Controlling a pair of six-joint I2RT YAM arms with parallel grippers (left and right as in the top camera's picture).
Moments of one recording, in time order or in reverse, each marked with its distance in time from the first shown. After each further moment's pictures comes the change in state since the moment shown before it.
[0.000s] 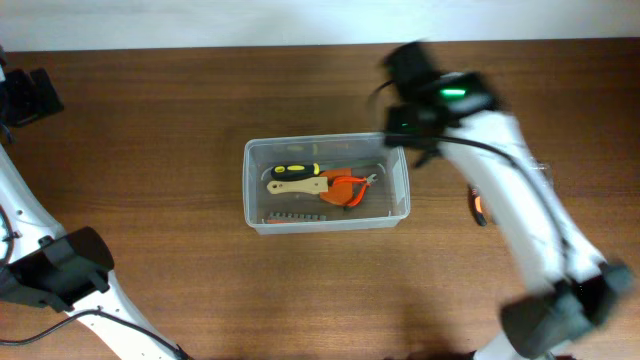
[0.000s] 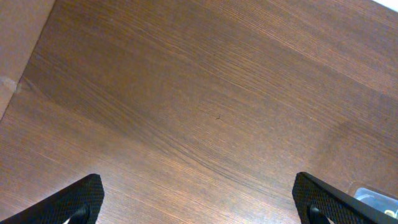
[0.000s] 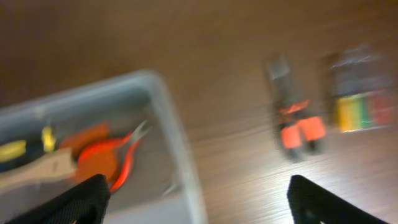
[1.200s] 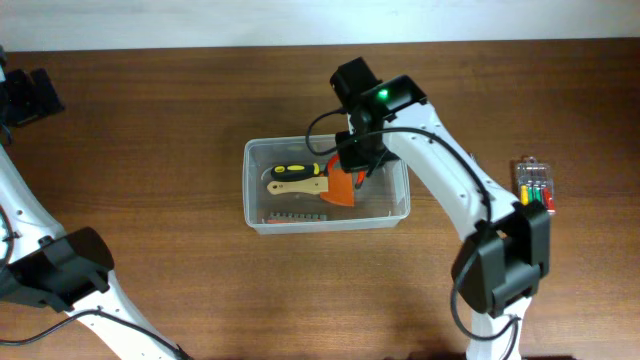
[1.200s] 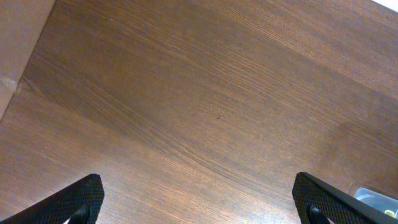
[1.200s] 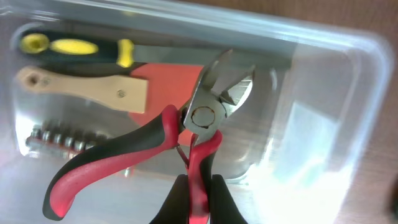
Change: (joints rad) left arm 0.000 0.000 0.000 0.000 0.000 0.000; right arm 0.163 0.309 0.034 0.061 -0.322 -0.191
